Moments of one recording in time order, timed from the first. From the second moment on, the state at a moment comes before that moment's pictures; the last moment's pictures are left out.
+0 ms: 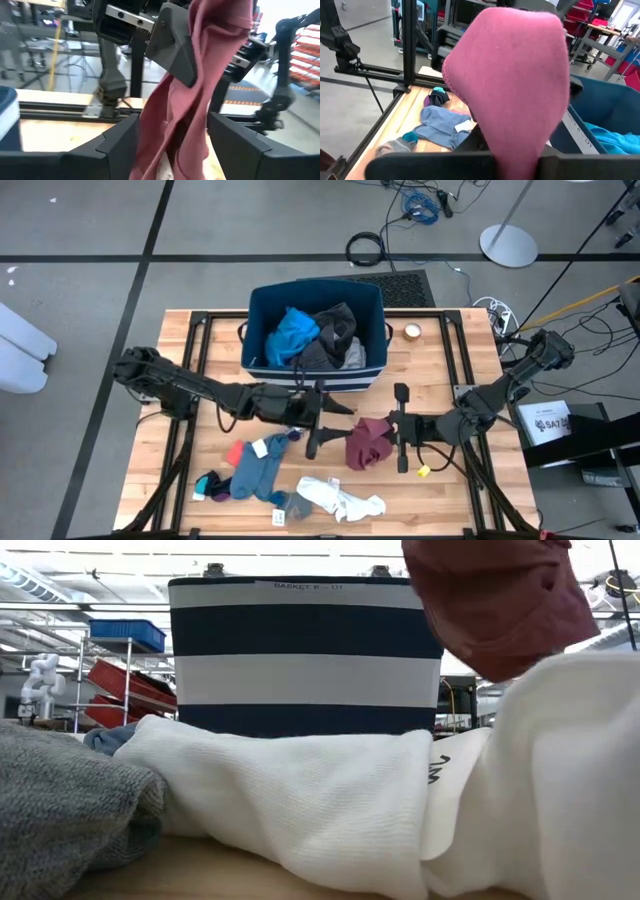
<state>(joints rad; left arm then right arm) -0.25 1.57 1.15 0.37 -0.10 -0.14 0.61 1.20 1.02 -0.05 0.65 -0.04</state>
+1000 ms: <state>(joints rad) -0.24 1.66 1.15 0.51 -0.11 -0.04 0.53 1.28 1.02 0.10 0.60 -0.05</state>
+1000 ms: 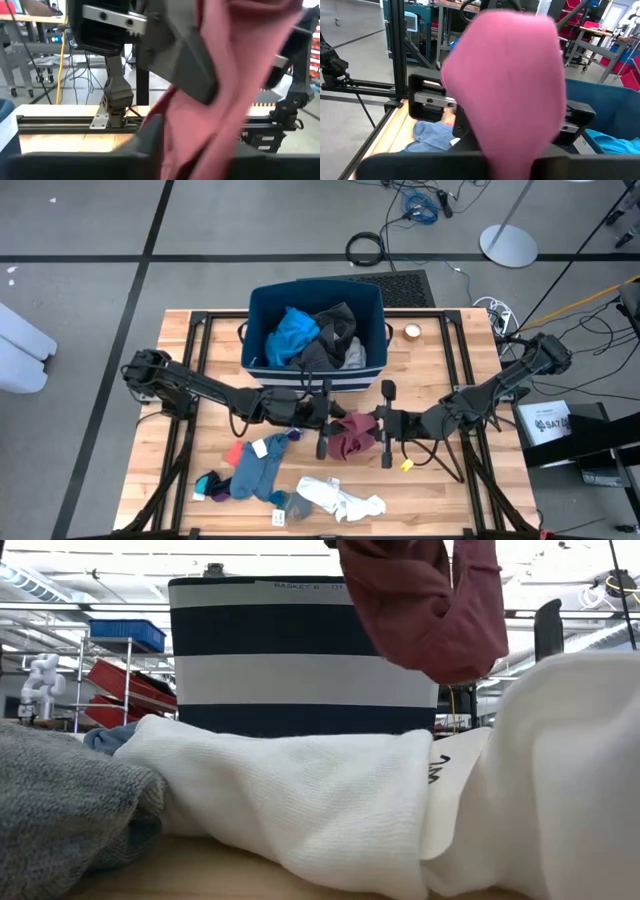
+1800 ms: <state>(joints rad) -0.24 1.40 1.17 0.46 -0.36 0.23 0.74 1.08 1.02 -0.53 0.63 0.44</state>
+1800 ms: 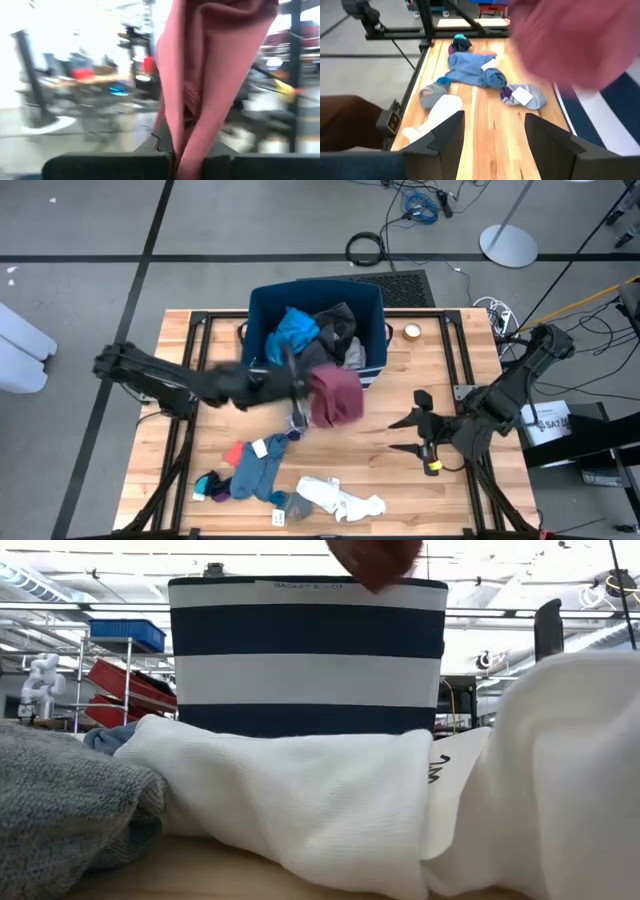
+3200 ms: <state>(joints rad) 0.45 1.54 1.01 -0.26 -0.27 -0.10 0.75 1.10 1.02 -0.53 0.63 0.38</state>
